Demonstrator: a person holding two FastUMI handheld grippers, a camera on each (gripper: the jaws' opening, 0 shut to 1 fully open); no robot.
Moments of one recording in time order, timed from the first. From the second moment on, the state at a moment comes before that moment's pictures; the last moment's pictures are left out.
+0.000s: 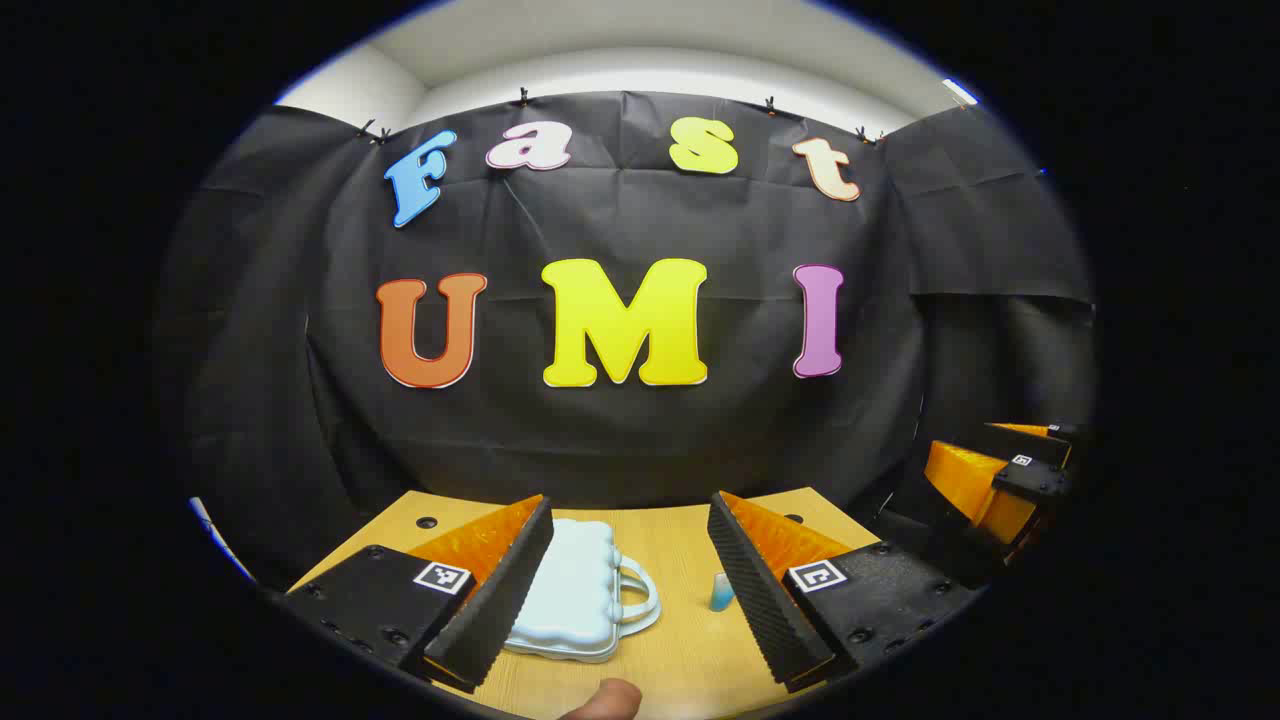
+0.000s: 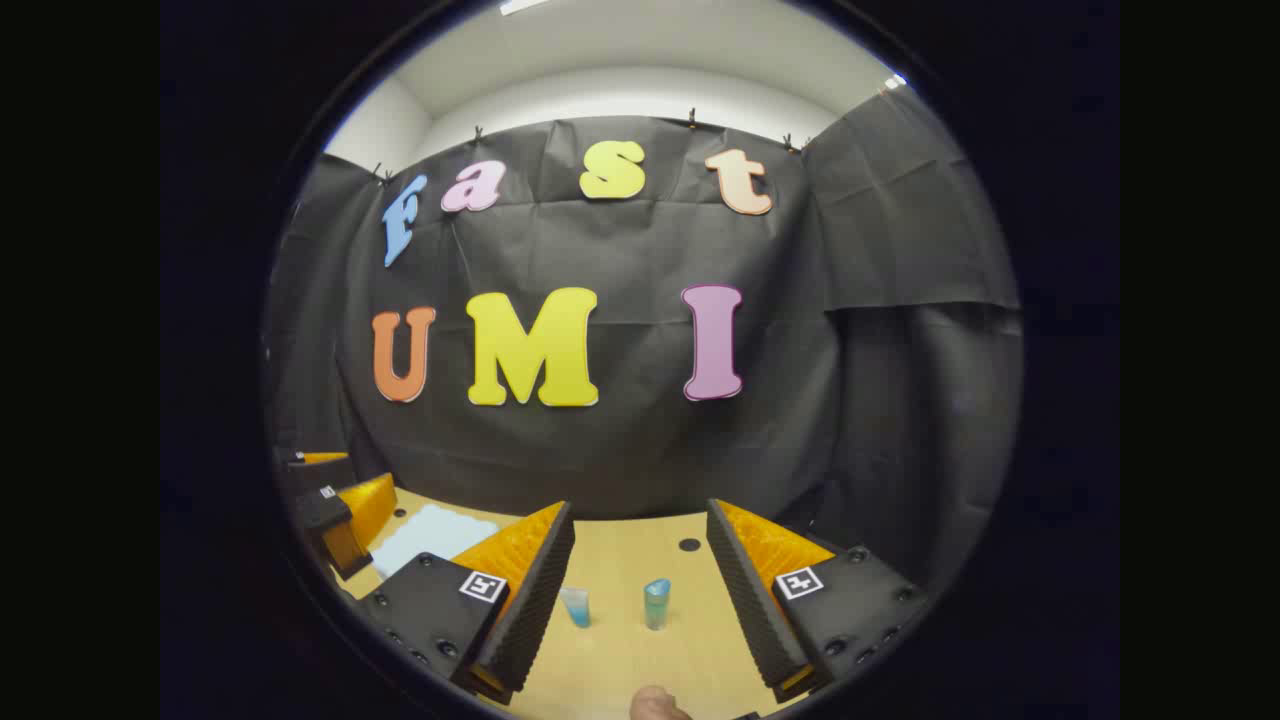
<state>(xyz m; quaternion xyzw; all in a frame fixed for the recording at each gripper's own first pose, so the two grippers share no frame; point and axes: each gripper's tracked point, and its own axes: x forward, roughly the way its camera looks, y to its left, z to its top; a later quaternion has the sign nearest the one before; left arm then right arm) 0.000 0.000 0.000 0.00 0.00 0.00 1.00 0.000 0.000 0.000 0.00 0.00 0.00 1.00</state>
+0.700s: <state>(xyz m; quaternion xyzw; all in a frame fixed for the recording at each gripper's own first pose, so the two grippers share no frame) 0.014 0.017 -0.009 -0.02 0.00 0.01 1.00 0.017 0.020 -0.008 -0.04 0.00 0.02 1.00</state>
